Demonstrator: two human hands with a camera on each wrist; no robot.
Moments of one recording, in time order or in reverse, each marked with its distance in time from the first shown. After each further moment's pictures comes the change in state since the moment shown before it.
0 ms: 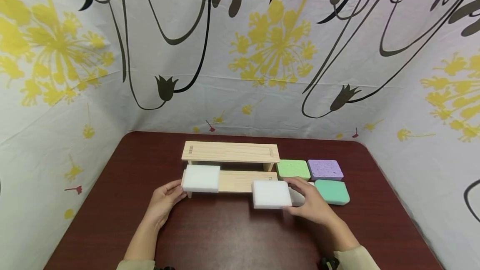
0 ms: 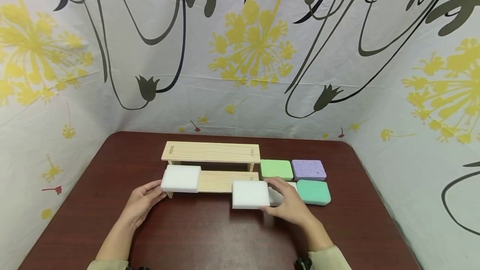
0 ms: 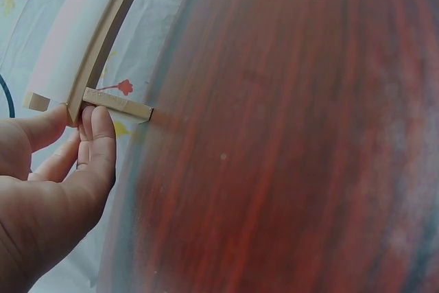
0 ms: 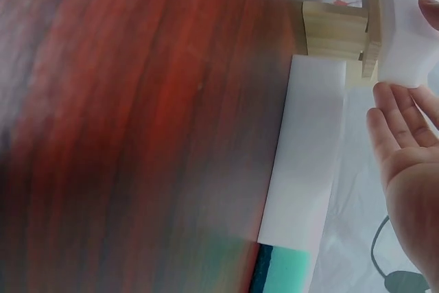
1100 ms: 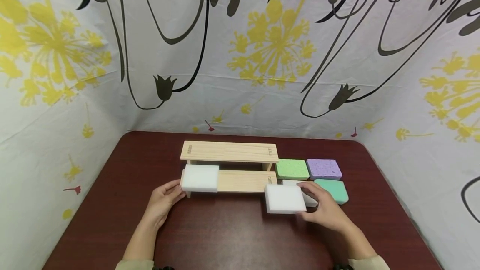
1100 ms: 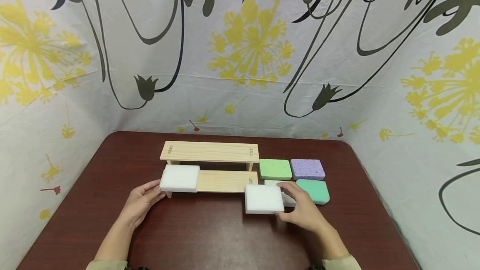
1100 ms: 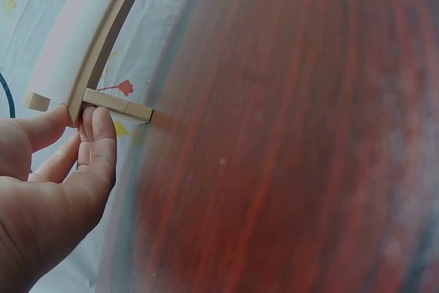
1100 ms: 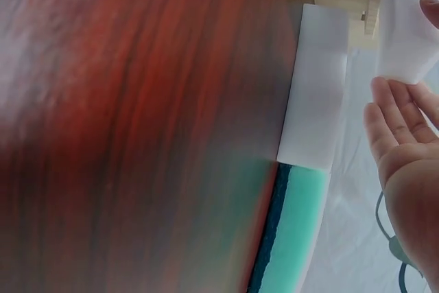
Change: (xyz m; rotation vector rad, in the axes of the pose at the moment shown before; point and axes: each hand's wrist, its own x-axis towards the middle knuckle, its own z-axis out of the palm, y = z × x) left_hand 0.001 0.000 0.001 0.012 -0.002 -0.009; right_hand -0.029 0.008 -0.023 0.013 0.035 -0.030
